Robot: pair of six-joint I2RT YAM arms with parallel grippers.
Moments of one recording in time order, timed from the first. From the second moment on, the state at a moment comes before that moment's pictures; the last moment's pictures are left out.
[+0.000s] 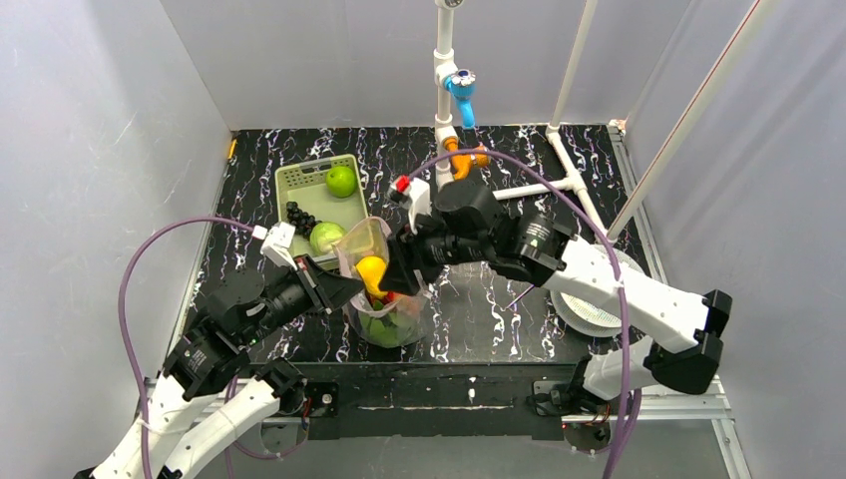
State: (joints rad) left arm -0.69 0.44 0.85 -0.66 0.12 -0.86; right arm 1.11 1.42 1.59 -0.67 -0.26 0.39
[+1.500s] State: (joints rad) left arm -0.69 0.37 0.86 -0.74 0.00 -0.91; right arm 1.16 0.97 0.71 0.26 -0.14 0.32
